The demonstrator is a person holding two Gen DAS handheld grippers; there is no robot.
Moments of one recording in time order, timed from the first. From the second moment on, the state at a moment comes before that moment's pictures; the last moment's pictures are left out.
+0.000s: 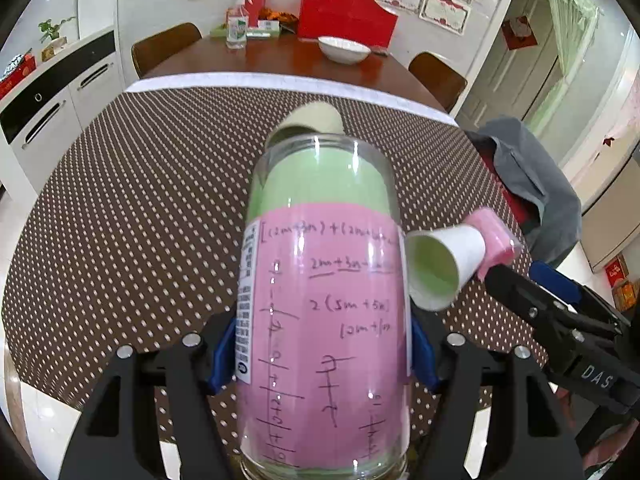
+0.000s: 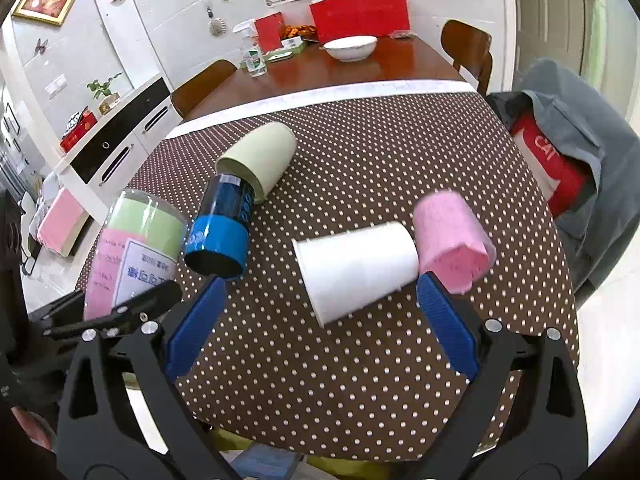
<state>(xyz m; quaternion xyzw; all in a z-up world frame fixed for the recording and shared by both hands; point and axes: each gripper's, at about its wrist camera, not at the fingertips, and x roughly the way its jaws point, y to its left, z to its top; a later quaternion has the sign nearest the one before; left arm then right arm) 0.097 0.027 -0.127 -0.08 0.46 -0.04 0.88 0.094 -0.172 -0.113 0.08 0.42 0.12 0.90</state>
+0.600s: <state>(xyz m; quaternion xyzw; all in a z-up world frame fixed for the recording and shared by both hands) 0.102 0.008 -0.183 -0.06 0.53 -0.03 0.84 0.093 -0.187 -0.163 0.09 0.47 0.08 0.87</state>
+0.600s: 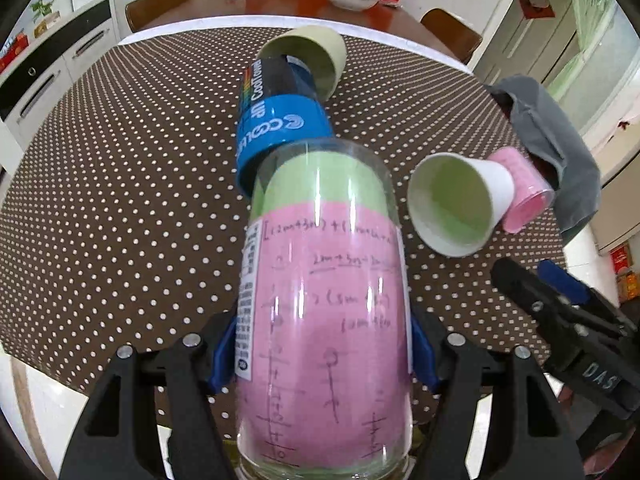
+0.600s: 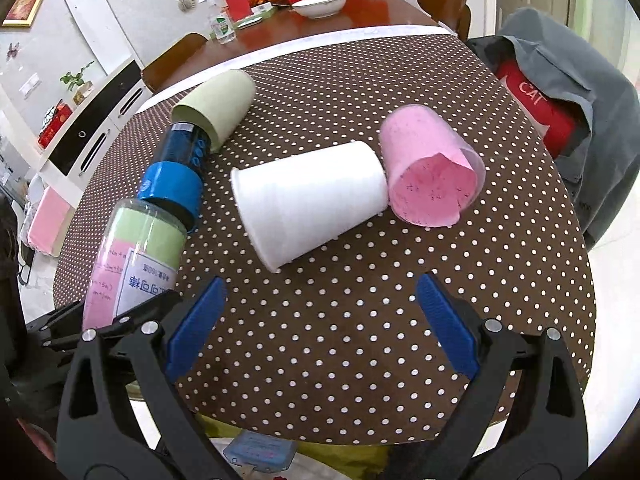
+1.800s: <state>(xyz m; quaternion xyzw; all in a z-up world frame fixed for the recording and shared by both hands) 0.113 -0.014 -0.192 -0.06 0.57 -0.05 0.82 0.081 -0.205 -0.146 0.12 0.45 0.08 0.88</state>
